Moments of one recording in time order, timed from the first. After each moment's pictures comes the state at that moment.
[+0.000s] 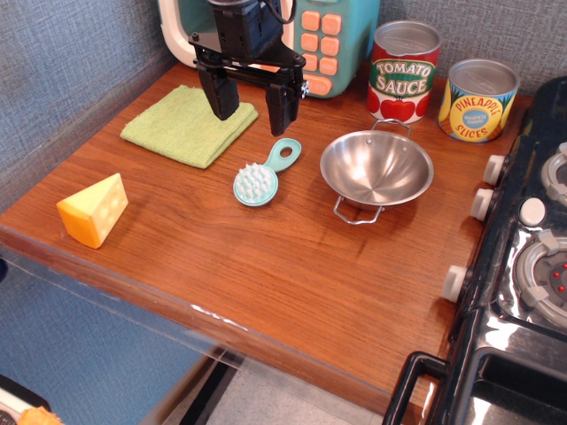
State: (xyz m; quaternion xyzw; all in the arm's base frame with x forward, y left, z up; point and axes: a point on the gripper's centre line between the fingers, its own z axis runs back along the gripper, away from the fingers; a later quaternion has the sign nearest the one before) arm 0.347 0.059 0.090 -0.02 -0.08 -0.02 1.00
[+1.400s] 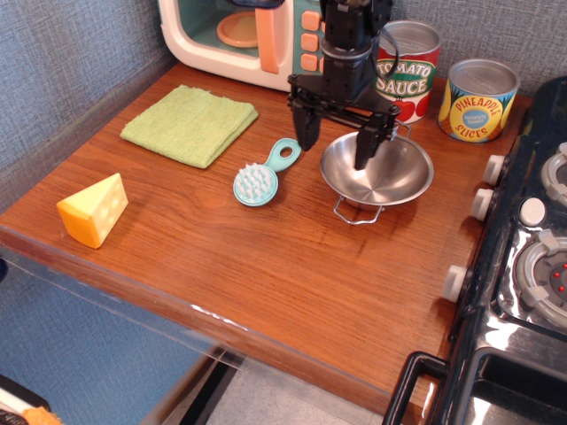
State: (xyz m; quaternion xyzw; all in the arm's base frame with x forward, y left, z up) arm 0.400 0.002 0.034 0.02 -0.05 -0.01 1.00
